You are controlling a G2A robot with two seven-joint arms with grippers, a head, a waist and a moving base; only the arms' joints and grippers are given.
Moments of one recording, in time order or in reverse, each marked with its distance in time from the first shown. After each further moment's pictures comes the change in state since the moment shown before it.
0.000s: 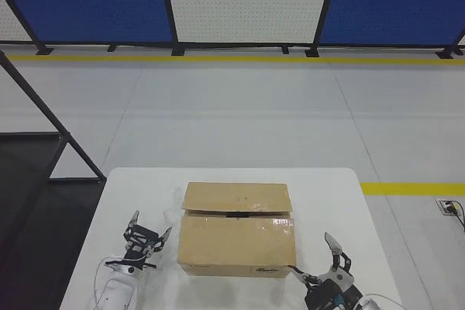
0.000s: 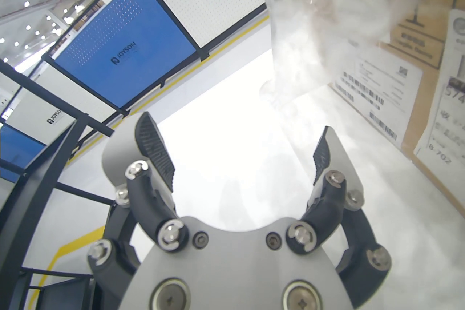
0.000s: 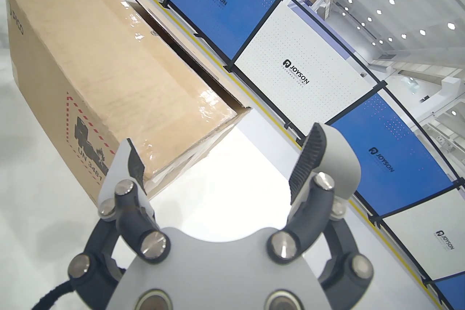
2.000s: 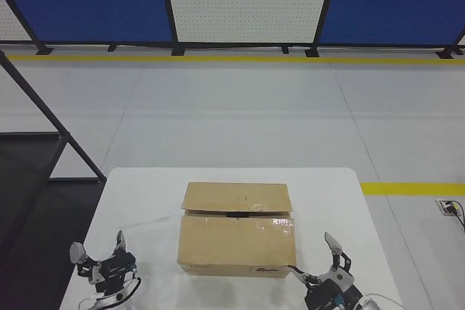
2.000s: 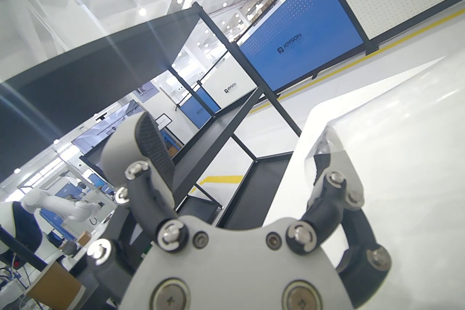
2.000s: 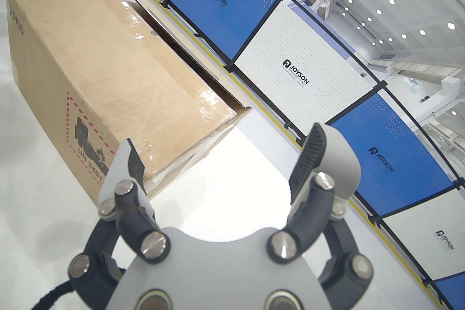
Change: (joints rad) left arm 0.193 -0.092 -0.071 -0.104 0.143 0.825 -0.036; right arm 0.000 0.000 0.000 0.000 0.000 0.000 0.000
